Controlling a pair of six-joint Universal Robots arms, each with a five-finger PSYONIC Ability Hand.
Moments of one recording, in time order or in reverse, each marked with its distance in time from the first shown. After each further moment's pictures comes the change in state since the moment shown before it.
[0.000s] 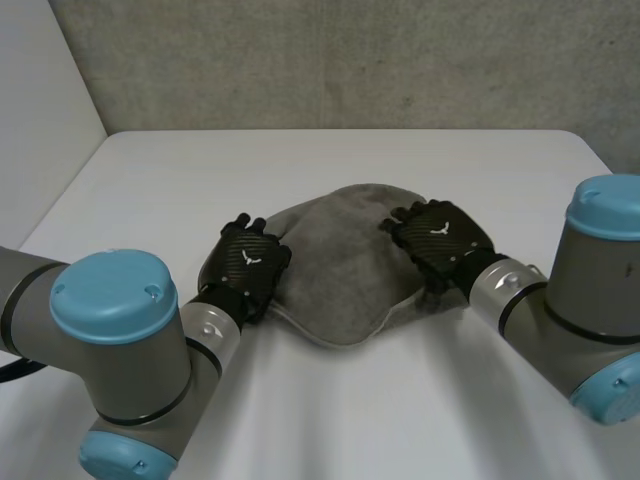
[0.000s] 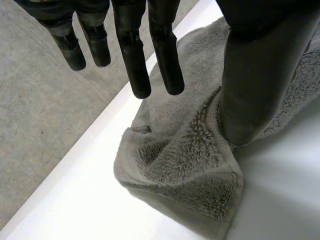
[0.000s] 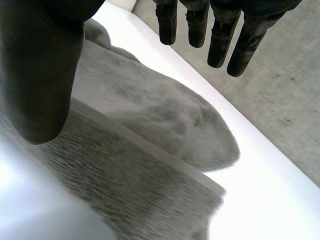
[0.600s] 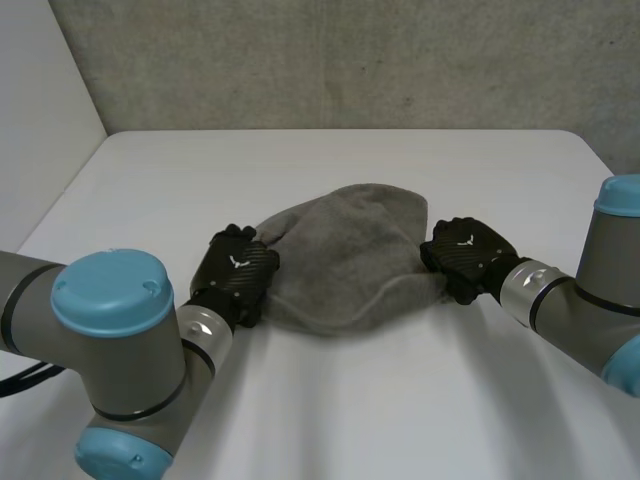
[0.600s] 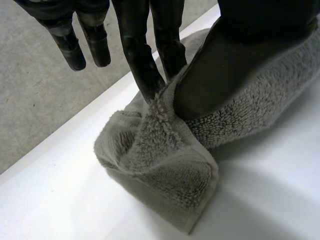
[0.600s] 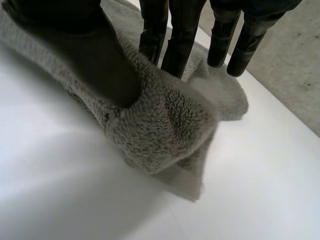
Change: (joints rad) left arm 0.035 -0.016 -0.008 -0.014 0.004 -0.169; right arm -0.149 0.115 -0.053 0.087 -0.138 -0.113; left_hand 0.562 0.597 0.000 0.000 0.614; right_hand 0.974 0.983 0.000 0.000 0.989
